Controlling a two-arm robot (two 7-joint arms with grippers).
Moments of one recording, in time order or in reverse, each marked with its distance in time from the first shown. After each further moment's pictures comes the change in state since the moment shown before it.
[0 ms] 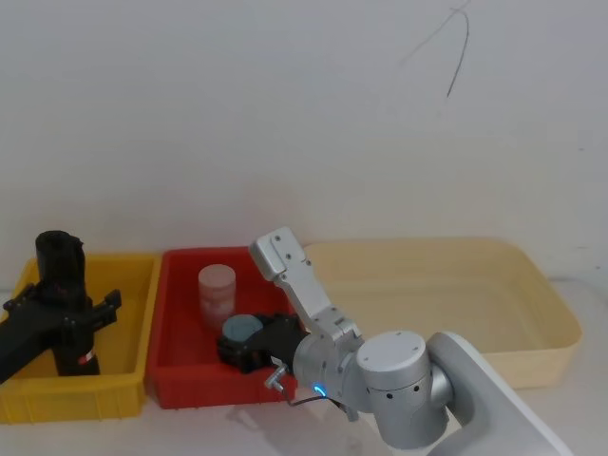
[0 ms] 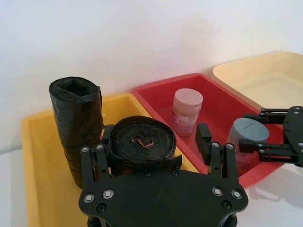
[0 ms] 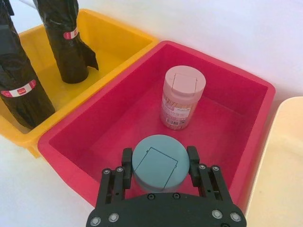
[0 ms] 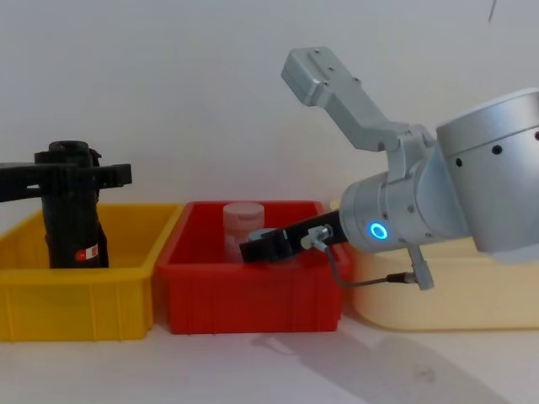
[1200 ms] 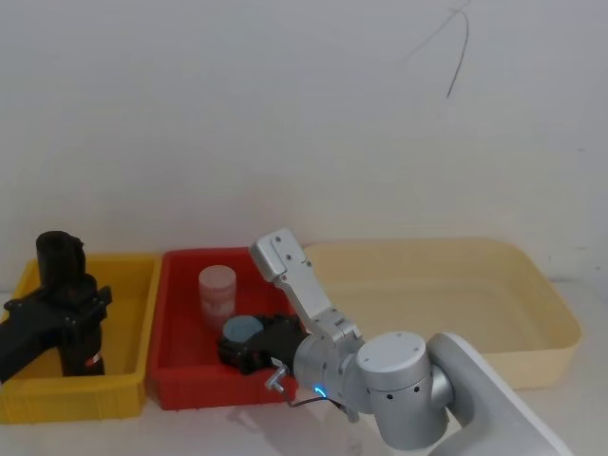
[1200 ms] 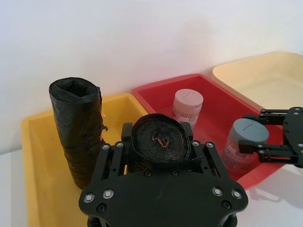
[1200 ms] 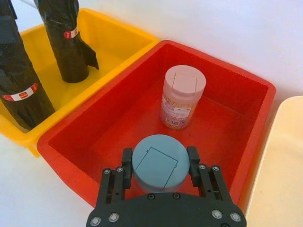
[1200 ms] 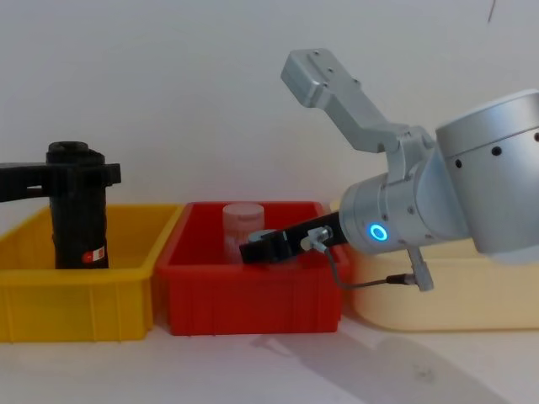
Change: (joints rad) left arm 0.000 0.000 0.000 0.000 0.000 0.000 0.000; right arm -0.001 0.000 -0.001 0.002 0.000 0.003 0.002
